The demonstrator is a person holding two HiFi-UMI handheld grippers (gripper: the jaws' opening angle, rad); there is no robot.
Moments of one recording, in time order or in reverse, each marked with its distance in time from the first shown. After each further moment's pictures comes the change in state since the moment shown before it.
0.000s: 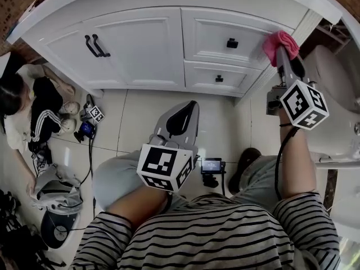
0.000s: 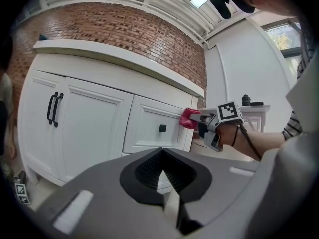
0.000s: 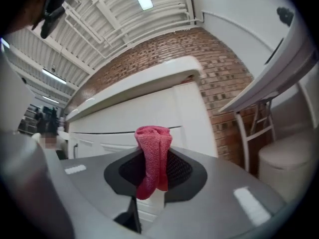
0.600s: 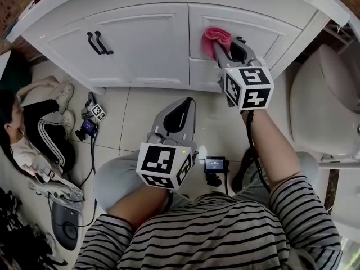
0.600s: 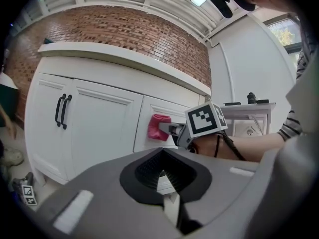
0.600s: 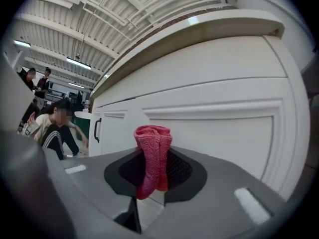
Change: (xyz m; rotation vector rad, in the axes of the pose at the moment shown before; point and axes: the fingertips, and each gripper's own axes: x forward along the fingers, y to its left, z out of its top) left arm -0.005 0.028 -0.002 0.005 0.002 0.059; right arm 0.077 0.142 -0.104 -0.174 0.201 0.247
